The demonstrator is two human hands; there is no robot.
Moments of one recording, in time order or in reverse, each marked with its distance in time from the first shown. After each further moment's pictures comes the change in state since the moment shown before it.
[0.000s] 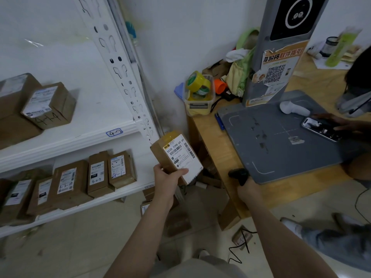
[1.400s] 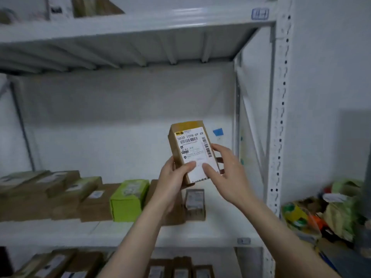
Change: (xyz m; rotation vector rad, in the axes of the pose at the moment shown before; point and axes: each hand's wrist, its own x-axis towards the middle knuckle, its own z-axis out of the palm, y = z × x) left_hand -0.114 0.315 -0.354 -0.141 -0.030 0.766; right_hand -0.424 -0.498 -0.041 0.440 0.277 -1.474
